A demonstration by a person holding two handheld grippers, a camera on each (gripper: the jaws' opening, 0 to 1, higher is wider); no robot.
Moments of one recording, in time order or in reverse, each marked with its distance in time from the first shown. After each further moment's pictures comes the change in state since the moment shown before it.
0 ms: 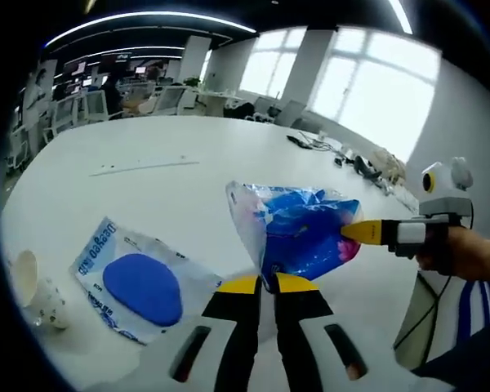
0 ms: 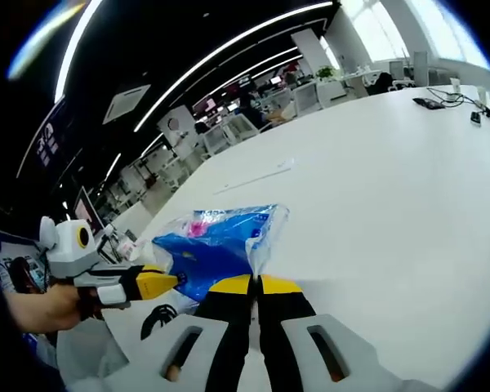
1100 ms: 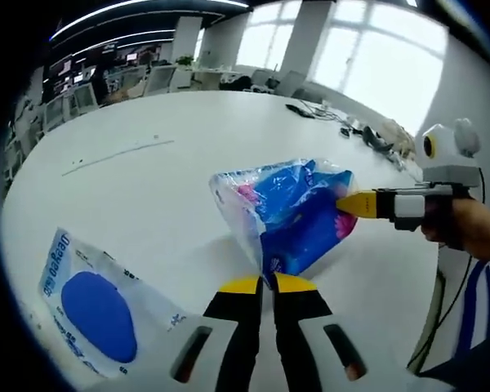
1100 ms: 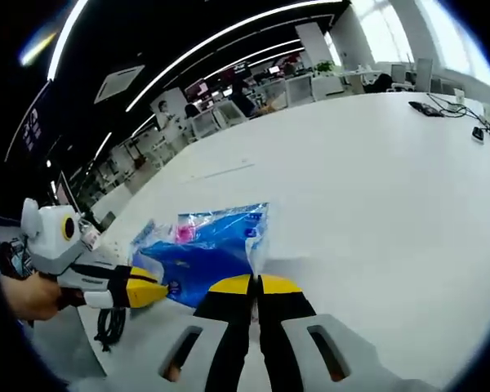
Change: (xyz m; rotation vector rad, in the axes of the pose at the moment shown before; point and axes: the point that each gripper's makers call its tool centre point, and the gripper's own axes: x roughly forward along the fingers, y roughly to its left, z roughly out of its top) left arm 0.083 -0.015 -0.015 0.028 0.164 0.048; right arm 0.031 -0.082 0.011 -0.073 0.093 -0.063
